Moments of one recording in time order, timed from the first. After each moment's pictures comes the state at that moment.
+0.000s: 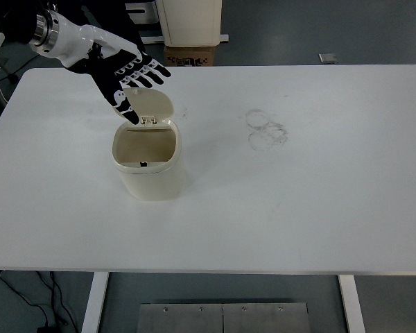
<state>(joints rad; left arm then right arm) -1.82 0.65 0.33 -1.19 0.25 -0.61 0.26 0.03 0.00 0.28 0.13 -0.26 0.08 0.25</state>
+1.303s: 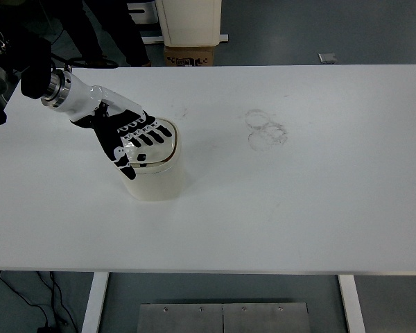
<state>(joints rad) -1.76 0.67 0.41 -1.32 0.24 -0.61 0.26 0.03 0.00 0.28 0.13 -0.26 0.08 0.25</state>
